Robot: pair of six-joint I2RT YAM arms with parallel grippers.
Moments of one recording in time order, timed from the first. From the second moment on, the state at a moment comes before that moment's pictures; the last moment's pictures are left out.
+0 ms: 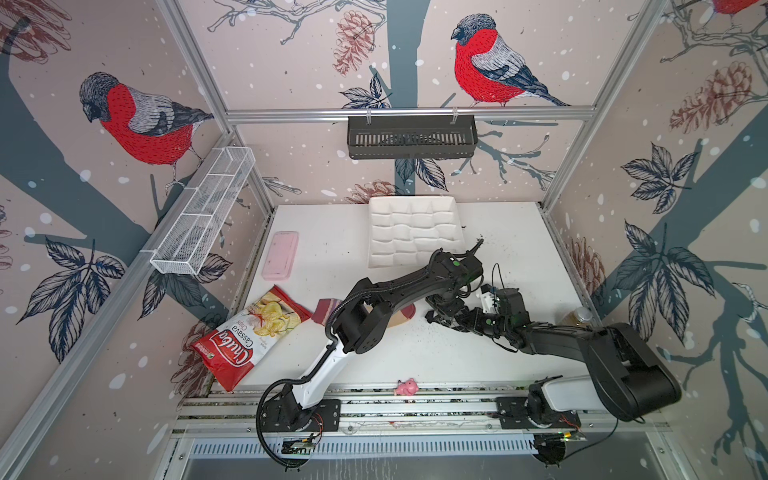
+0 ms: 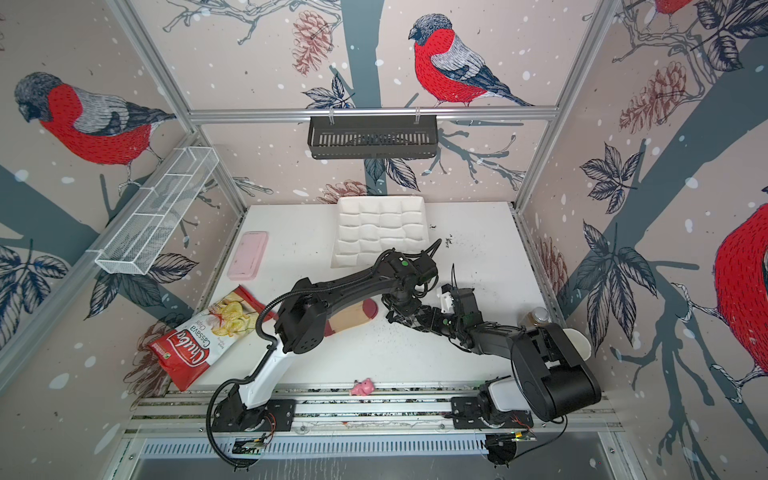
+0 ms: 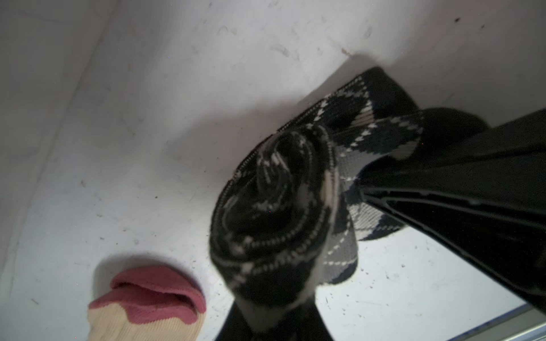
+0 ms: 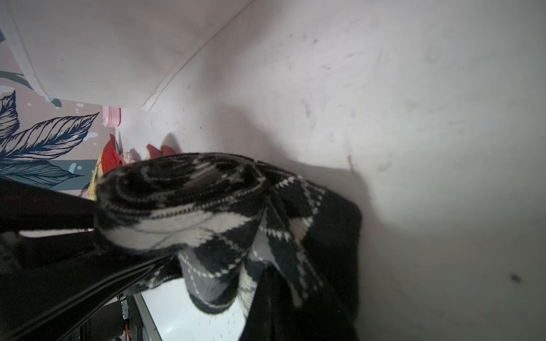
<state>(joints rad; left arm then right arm) -1.00 2.33 2.07 -1.23 -0.02 -0.16 0.31 1.40 0.28 0.32 -0.58 0.65</state>
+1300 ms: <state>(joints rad) -0.91 2.20 1.75 -0.81 0.45 -0.19 0.29 1.39 0.28 0.30 -0.60 0.65</state>
